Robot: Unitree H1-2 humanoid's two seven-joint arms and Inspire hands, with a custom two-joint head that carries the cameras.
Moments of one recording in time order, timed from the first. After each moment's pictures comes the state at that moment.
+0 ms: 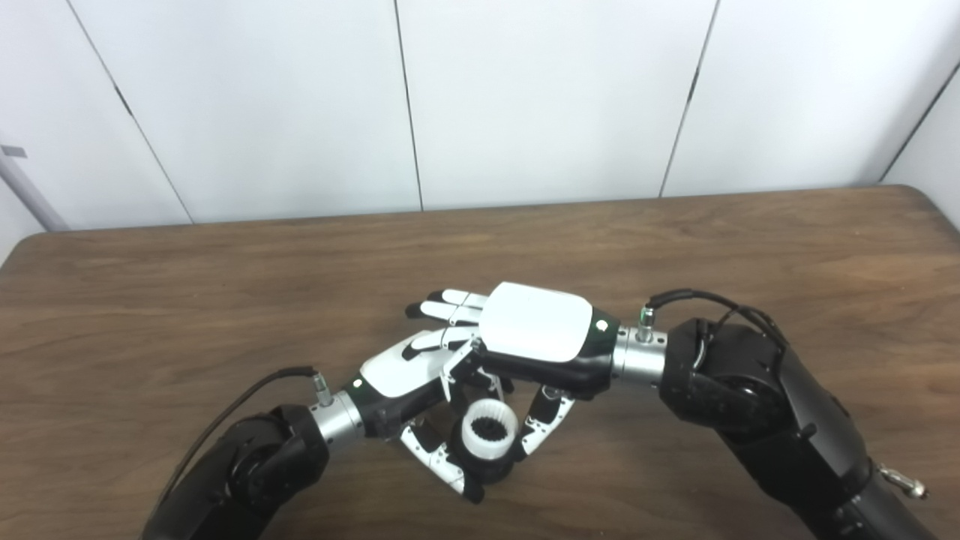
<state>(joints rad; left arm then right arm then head) -0.36 0.41 -0.47 0.09 0.54 -0.45 -0.31 -0.46 -0.36 0.41 -0.32 -0.59 -0.35 0.63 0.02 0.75</state>
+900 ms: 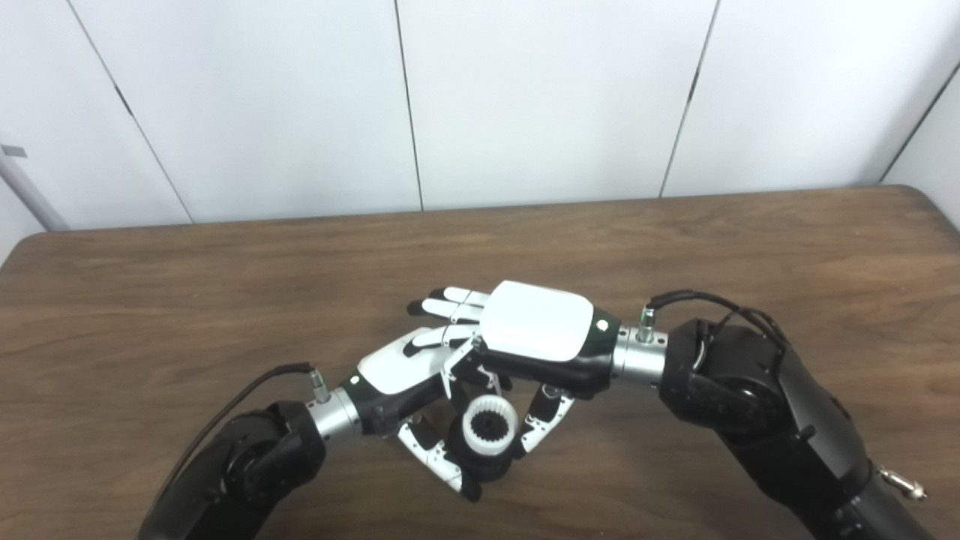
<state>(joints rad) -0.36 0.40 -0.45 0.06 0.54 -0.45 -0.36 -0.46 -0.35 0.41 -0.31 -0.63 -0.35 0.62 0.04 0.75</state>
